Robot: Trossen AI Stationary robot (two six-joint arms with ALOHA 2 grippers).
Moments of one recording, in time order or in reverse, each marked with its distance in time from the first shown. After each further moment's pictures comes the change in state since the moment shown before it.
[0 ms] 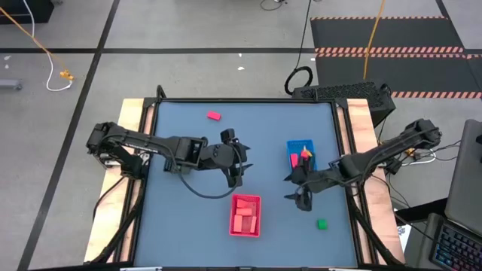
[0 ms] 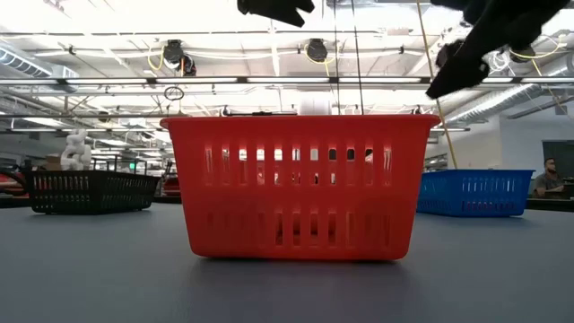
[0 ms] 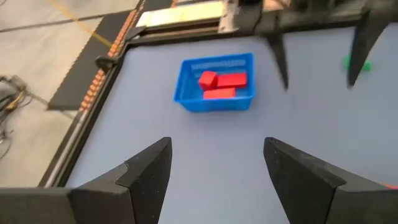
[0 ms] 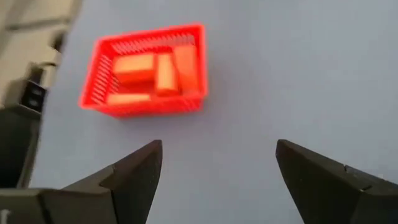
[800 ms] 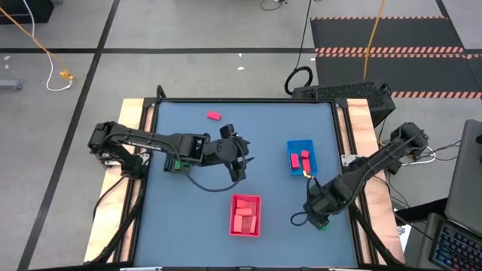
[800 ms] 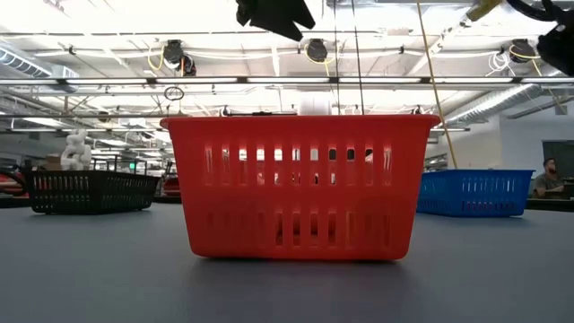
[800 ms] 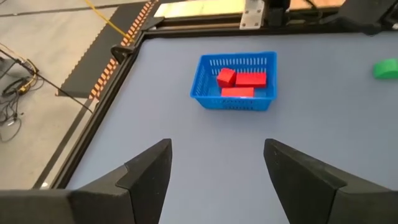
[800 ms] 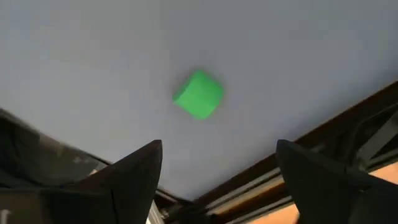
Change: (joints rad) left arm 0.040 0.013 0.000 0.000 -0.023 -0.046; right arm 0.205 0.258 0.221 -0.713 -0.557 0.991
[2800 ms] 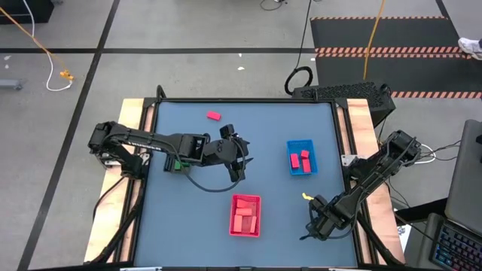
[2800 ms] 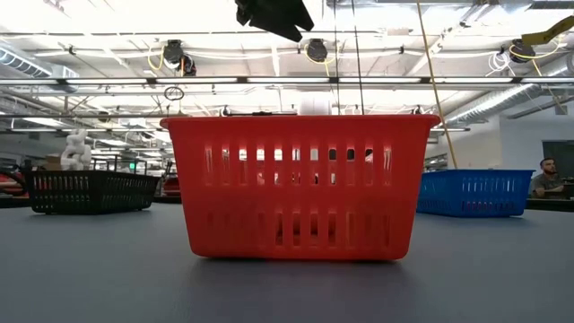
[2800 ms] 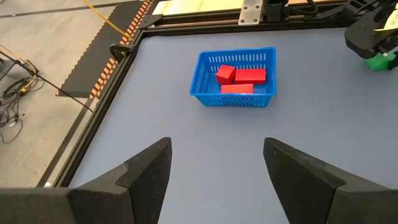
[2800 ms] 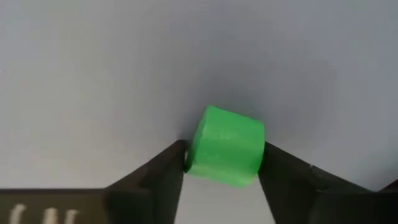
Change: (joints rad) left arm 0.000 0.000 0.000 -0.010 0.002 0.018; right arm 0.219 0.167 -0.165 0.366 0.159 0.340
